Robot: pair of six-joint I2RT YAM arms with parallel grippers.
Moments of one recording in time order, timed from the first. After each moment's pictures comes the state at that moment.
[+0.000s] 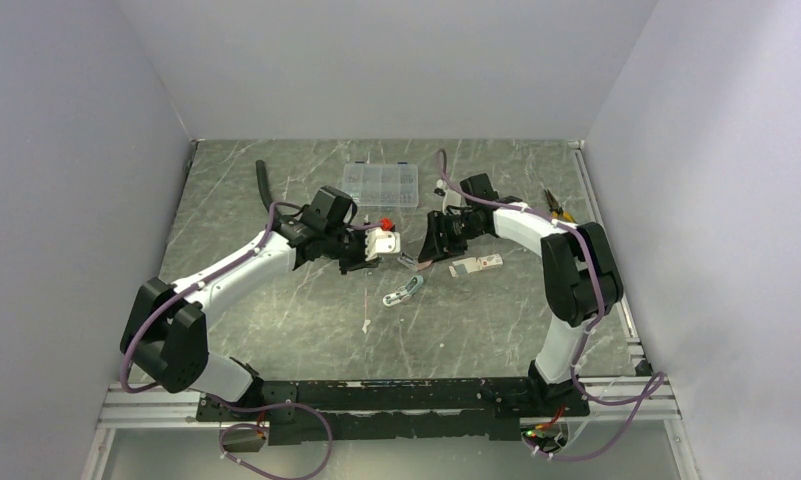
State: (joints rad) left arm -0.61 1.45 1.07 -0.48 0.55 0.82; right arm 0.34 1.81 1.15 -0.42 -0.69 0.19
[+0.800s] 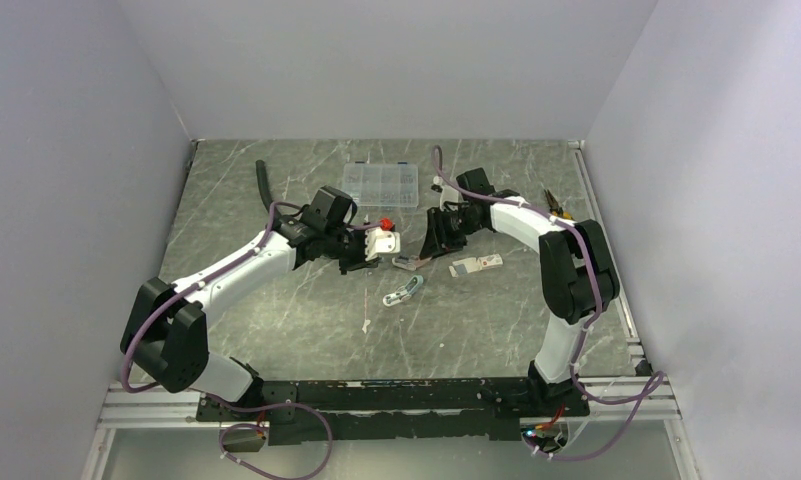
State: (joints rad) left arm -0.60 1.45 1.07 -0.48 0.55 0.82; right arm 0.35 1.84 1.22 -0.49 -0.64 0.17
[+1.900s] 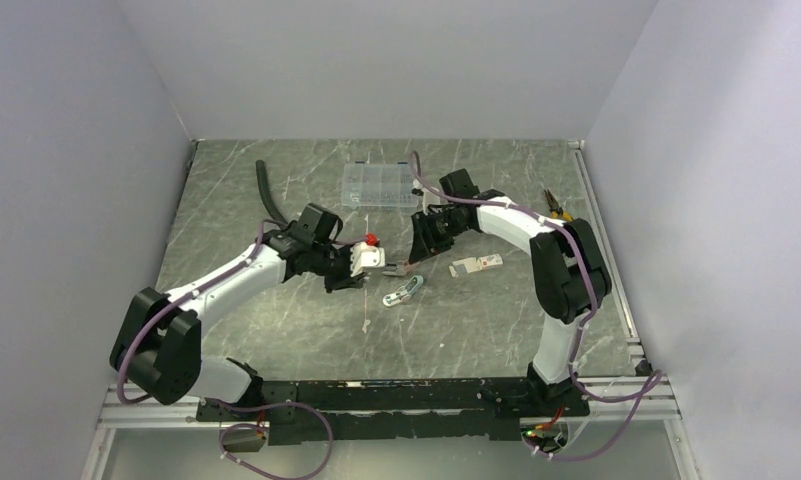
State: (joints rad) left arm -0.55 1.40 0.92 -0.51 0.59 0.82; right arm 0.42 1.86 1.26 -0.50 -0.63 0.06
